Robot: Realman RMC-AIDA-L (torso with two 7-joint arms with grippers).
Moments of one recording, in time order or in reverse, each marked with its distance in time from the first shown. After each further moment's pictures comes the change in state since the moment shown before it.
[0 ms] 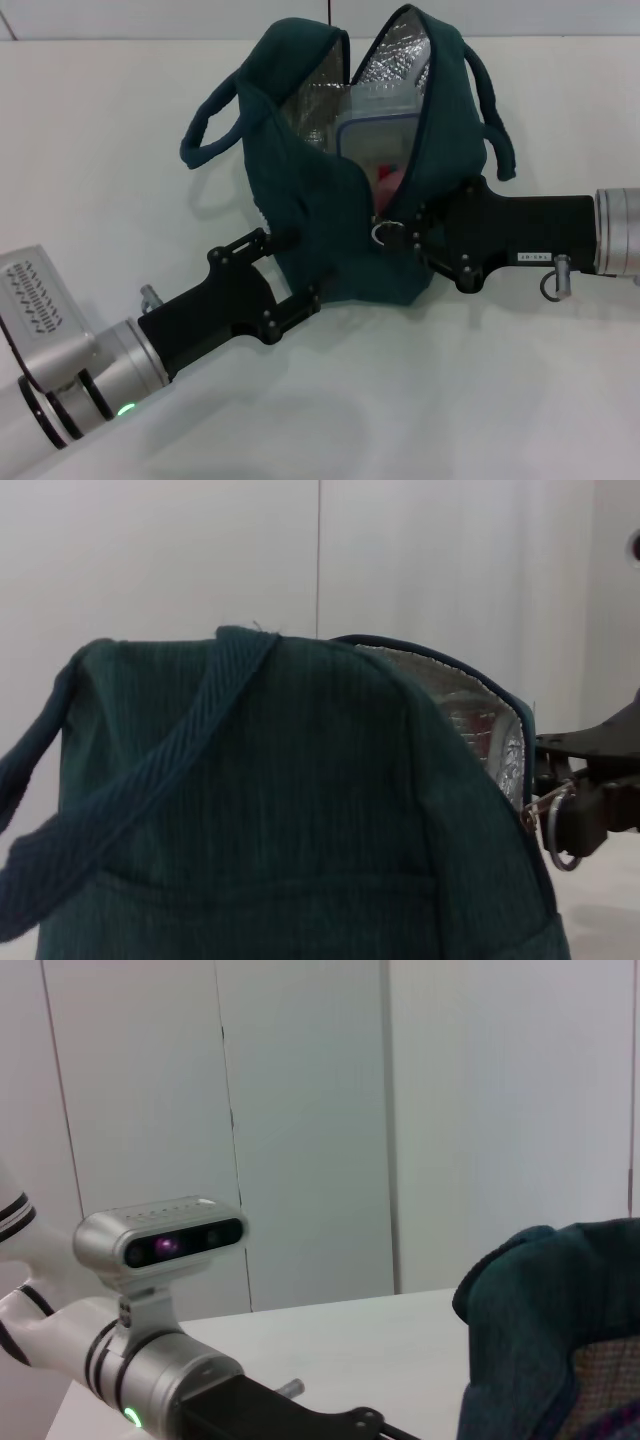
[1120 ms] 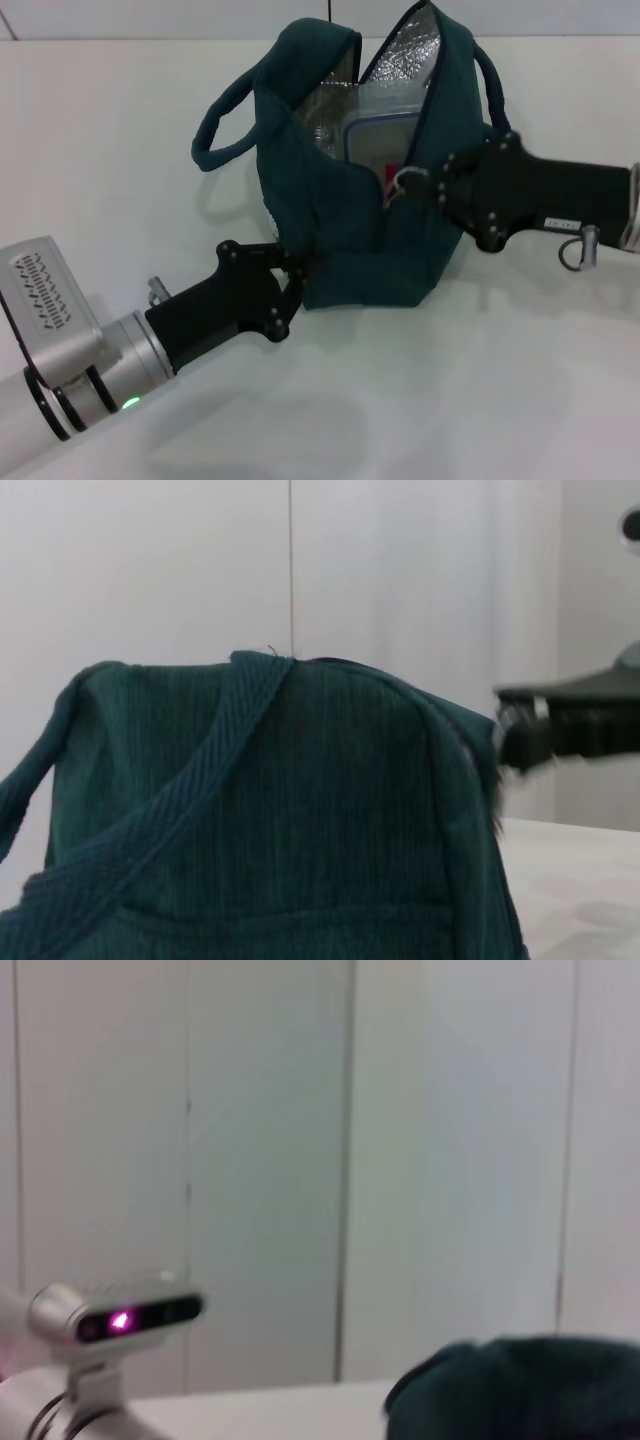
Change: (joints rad) left arm -0.015 0.000 0.010 0.023 0.016 -0.003 0.007; right arm -0.032 0.002 0.079 0.008 0.094 -0.042 -0.119
